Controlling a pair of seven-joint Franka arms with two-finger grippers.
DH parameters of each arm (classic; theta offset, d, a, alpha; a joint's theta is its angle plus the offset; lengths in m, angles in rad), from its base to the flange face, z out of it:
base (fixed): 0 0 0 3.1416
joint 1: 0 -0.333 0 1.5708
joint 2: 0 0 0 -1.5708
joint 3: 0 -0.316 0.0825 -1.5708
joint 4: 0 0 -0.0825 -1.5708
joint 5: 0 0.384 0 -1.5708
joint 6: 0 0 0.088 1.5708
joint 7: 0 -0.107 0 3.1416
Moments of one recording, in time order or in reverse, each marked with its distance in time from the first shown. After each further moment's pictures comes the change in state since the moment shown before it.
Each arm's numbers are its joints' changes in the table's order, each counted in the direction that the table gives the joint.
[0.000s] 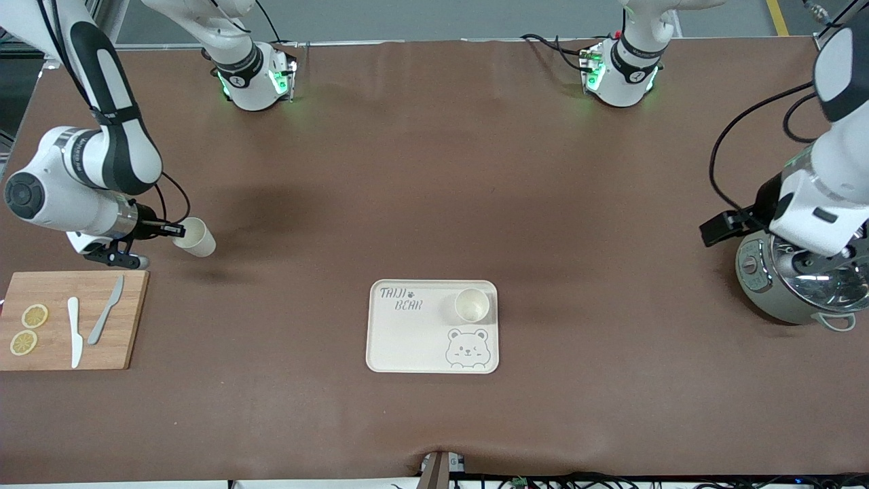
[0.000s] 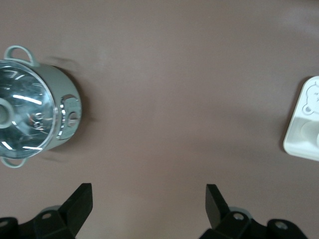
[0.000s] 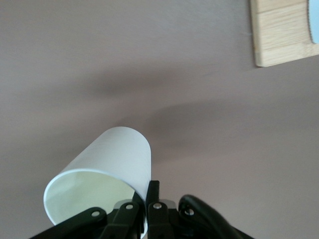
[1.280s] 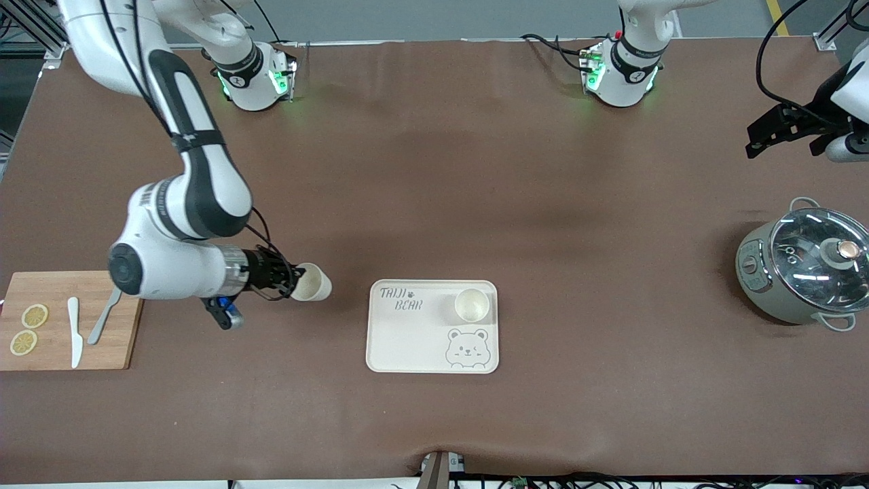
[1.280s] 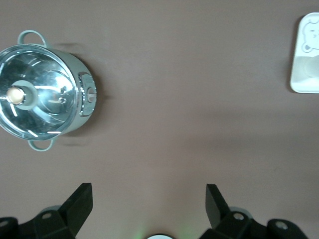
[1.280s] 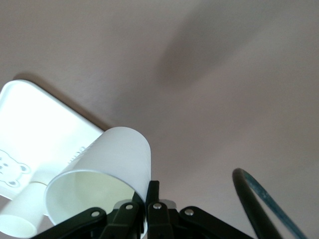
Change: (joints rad) left arm -0.135 -0.344 0.007 -0.315 -0.111 0.004 -0.290; right arm -0.397 0.357 -0.009 0.621 0.374 0.214 -0.884
